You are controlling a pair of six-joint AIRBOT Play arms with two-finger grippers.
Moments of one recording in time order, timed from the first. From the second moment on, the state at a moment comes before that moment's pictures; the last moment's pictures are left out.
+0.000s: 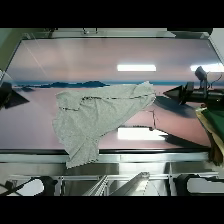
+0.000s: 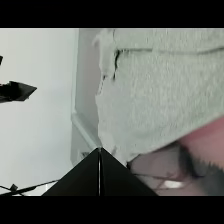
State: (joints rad) left arm 0.55 -1.27 1.25 0.92 -1.62 -1.27; right arm -0.40 -1.51 0.97 -0.25 1.54 0.84
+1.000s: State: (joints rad) left arm 0.58 -1.19 0.52 0.86 -1.15 -1.17; right arm -0.36 -1.32 0.52 -0.37 1.03 0.78
